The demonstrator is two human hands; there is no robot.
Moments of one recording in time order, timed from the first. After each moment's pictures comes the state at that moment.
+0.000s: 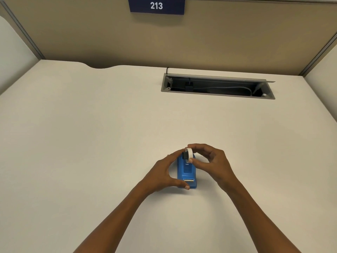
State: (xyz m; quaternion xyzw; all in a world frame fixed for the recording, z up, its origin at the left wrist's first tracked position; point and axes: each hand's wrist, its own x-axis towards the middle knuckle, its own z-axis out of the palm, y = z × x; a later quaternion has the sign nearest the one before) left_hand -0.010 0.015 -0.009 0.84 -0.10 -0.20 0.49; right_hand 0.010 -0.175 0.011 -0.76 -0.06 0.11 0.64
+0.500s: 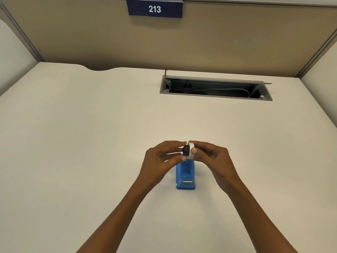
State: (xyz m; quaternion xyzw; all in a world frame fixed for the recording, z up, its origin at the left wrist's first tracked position) left_hand -0.011 0.007 0.042 0.75 -0.03 -0.03 0.66; right_hand 0.006 -0.170 0.033 -0.72 0.01 0.10 0.69
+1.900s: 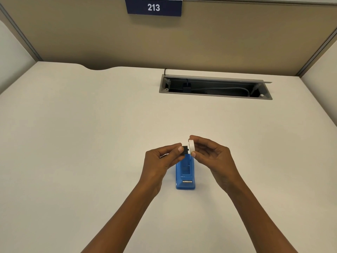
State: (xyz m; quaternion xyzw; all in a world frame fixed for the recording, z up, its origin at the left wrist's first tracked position) left_hand -0.015 -0.008 0.050 0.61 0.15 -0.07 0.77; right_hand 0.006 -0.175 0.033 -0.66 -0.03 0.10 0.74
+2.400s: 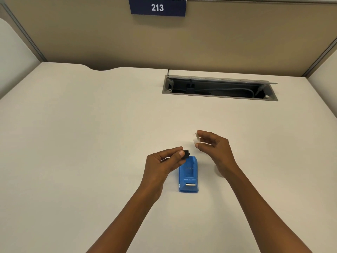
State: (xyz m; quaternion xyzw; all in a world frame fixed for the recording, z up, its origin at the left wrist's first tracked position) left_hand -0.016 -0.004 0.047 0.59 0.17 -0.08 0.78; right_hand 0.054 -0.175 0.007 -0.74 0.03 0.07 0.67
